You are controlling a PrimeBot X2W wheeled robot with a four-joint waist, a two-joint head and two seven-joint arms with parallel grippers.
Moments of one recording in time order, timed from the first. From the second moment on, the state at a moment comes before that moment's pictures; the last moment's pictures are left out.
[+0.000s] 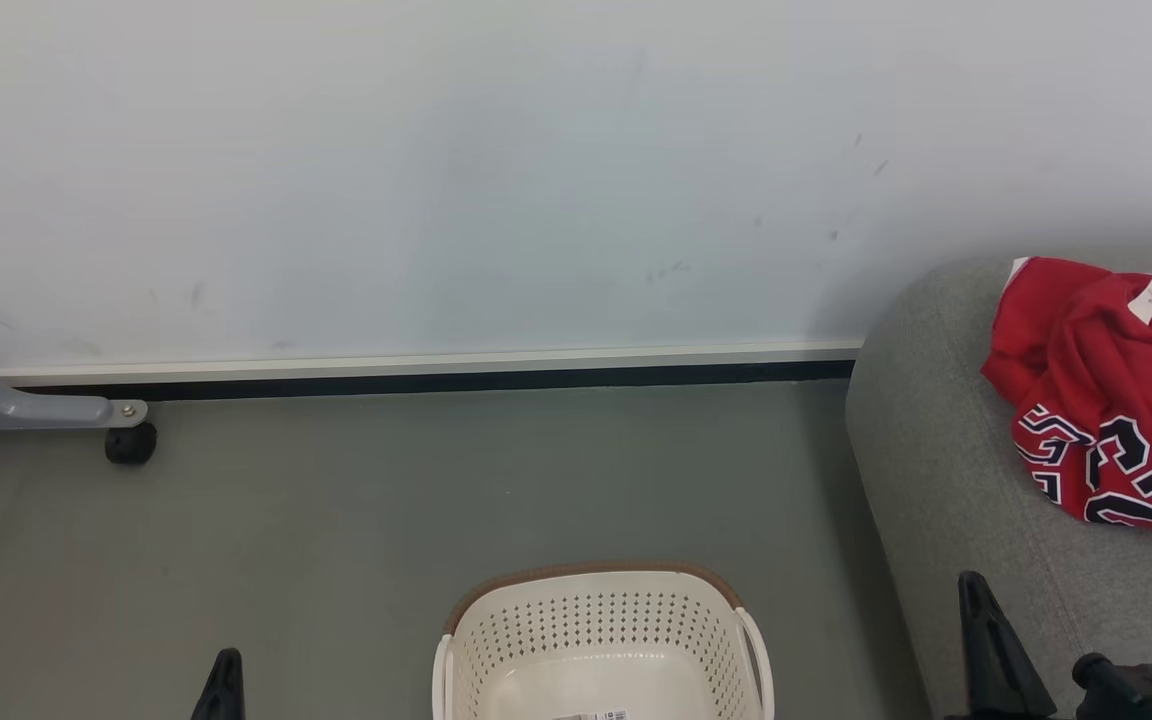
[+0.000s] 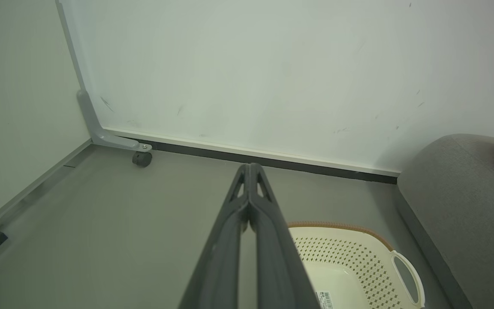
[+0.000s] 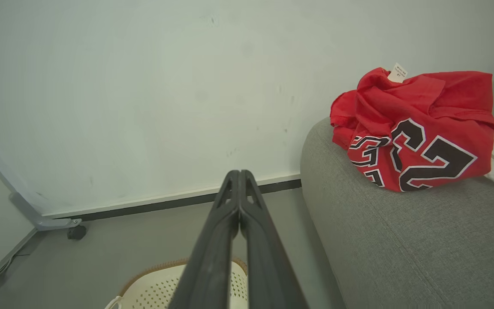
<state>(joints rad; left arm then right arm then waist) 0.15 0.24 -0.17 0.14 -0.50 0.11 -0.22 0.10 -0.15 0.20 0.05 0.36 -0.11 -0.20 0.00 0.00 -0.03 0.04</state>
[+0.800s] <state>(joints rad) 0.10 0.19 -0.10 0.18 -0.78 0.05 -0.13 0.06 -0.12 0.11 0.11 0.70 -0.06 -0.11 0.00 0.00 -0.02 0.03</state>
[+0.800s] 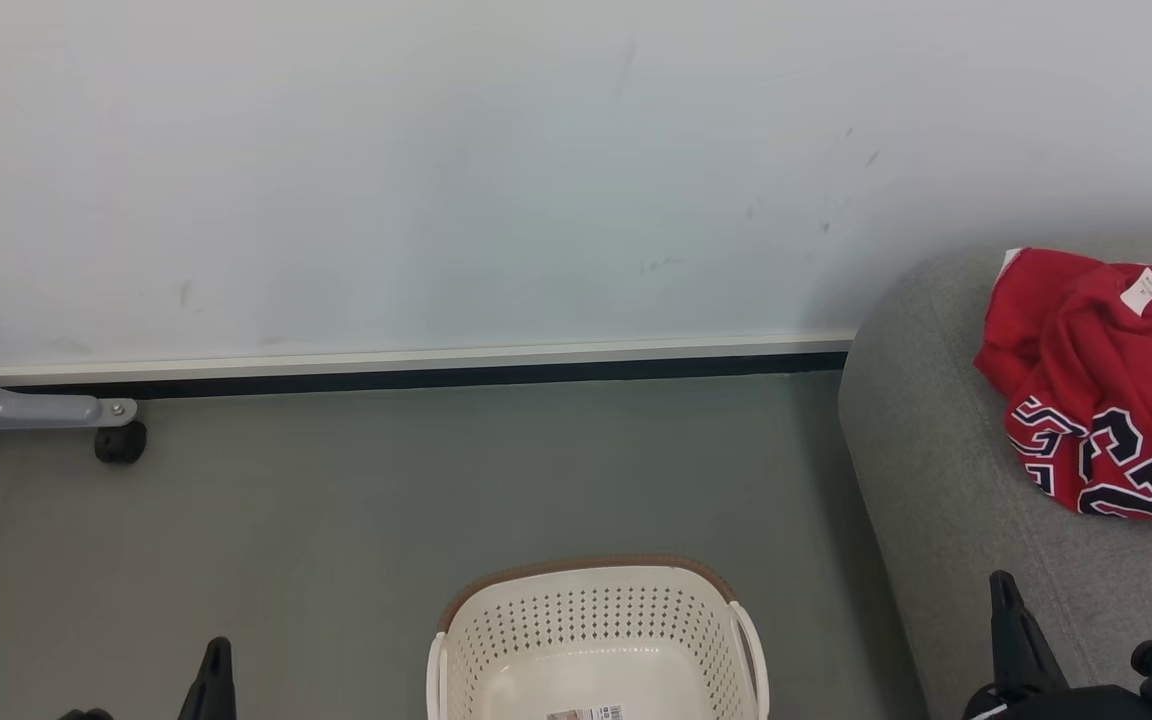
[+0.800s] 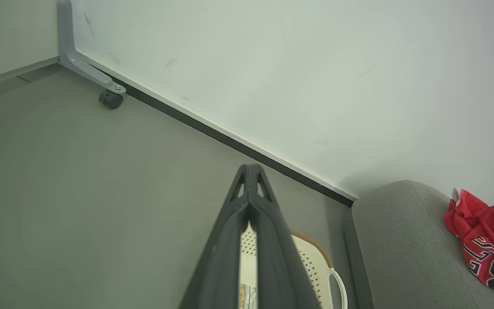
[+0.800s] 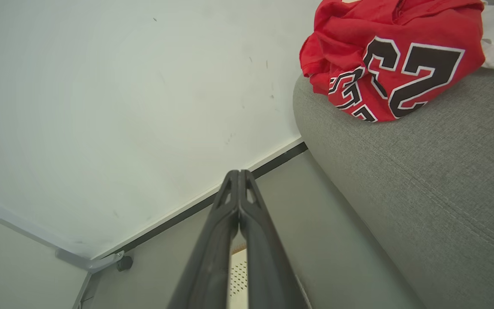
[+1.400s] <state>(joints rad) 0.06 0.15 -0.05 0.21 -1.00 0.01 -0.06 0.02 -0.10 0.05 0.16 0.94 -0.01 -0.05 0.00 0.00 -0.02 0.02</state>
